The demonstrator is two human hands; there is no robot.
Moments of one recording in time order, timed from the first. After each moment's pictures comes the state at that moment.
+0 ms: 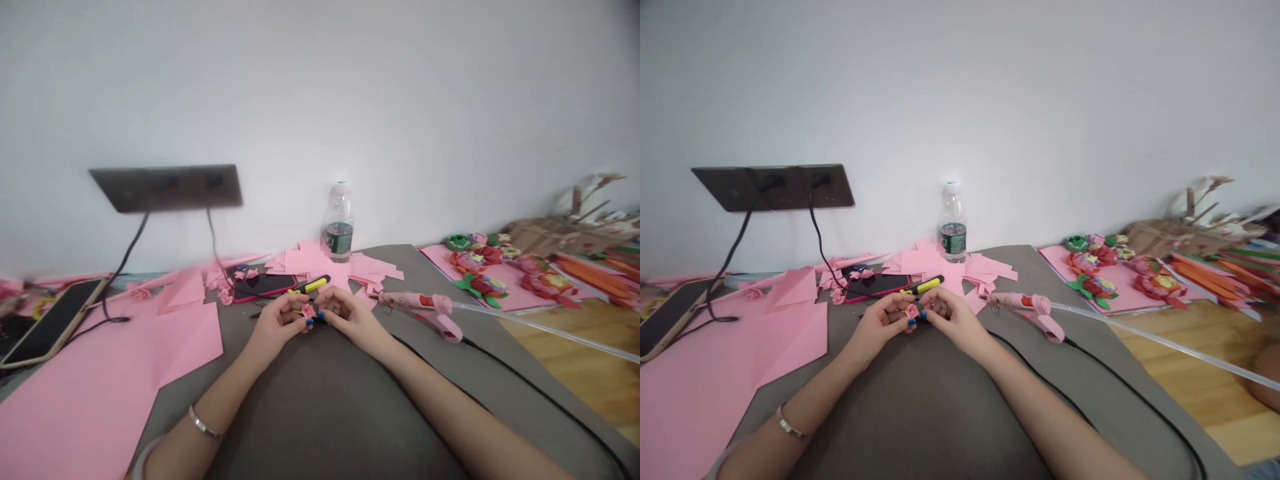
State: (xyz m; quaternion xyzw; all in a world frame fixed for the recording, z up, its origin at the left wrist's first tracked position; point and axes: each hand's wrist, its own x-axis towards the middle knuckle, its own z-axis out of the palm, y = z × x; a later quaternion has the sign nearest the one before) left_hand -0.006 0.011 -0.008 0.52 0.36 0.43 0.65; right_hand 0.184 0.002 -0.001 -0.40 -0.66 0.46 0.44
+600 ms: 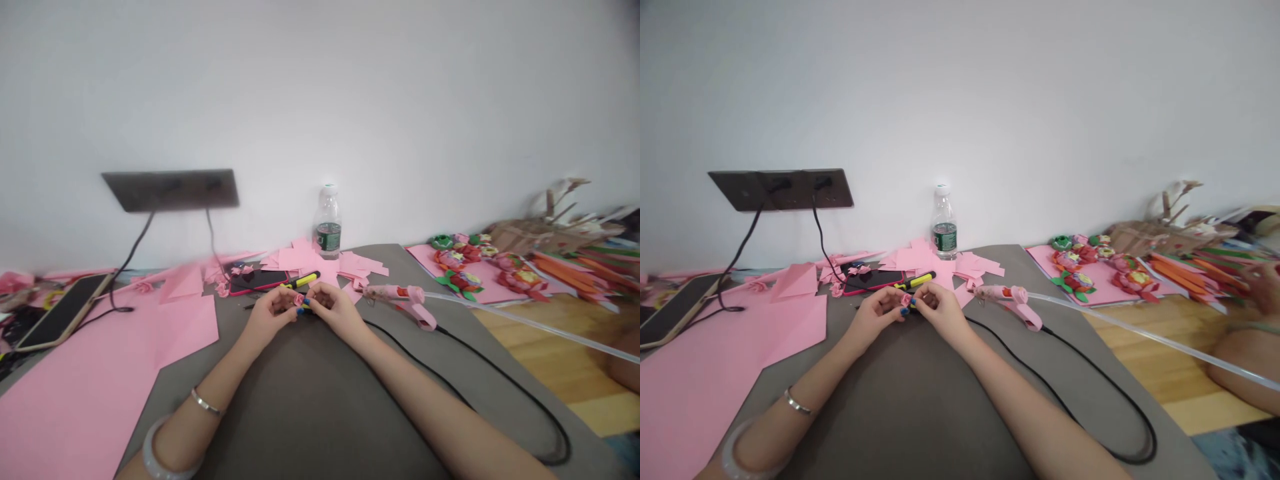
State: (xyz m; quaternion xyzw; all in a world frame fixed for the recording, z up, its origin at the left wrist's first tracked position) left_hand -0.002 0.006 -0.002 0.58 0.38 0.45 0.57; right_hand 0.177 0.002 -0.008 -0.44 -0.65 0.41 0.46
